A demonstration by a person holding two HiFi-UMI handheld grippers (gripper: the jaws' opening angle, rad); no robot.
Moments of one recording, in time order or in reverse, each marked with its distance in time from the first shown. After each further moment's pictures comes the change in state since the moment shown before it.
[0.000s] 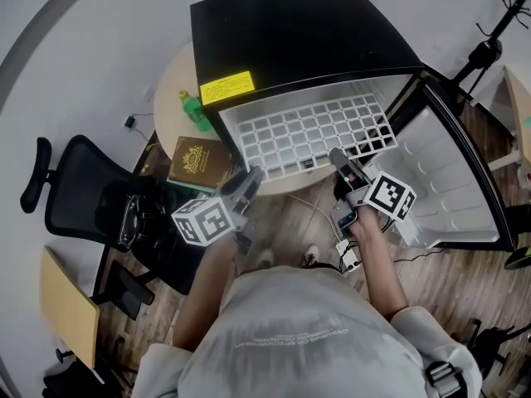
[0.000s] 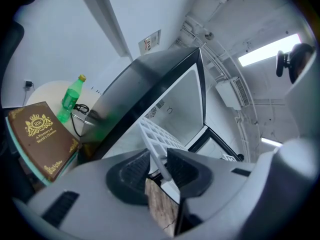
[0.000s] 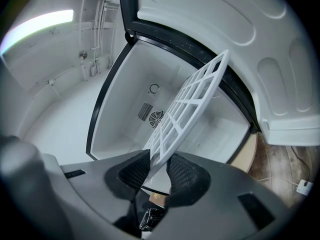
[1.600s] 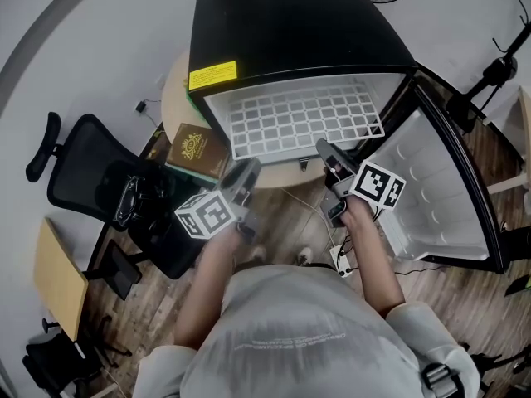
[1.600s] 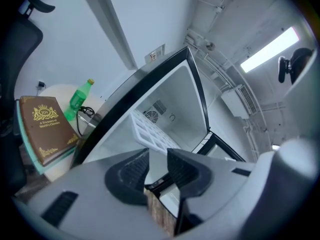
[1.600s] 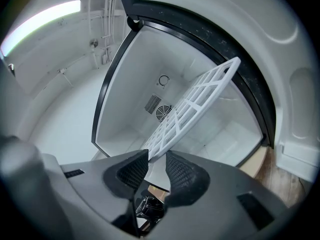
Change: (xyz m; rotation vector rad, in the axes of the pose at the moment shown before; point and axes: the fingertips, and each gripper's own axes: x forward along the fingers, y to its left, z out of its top) left arm 0.014 -0.016 -0.017 -0.042 -0.169 0.086; right arm 0.012 -0.004 0.007 -0.123 0.129 0.102
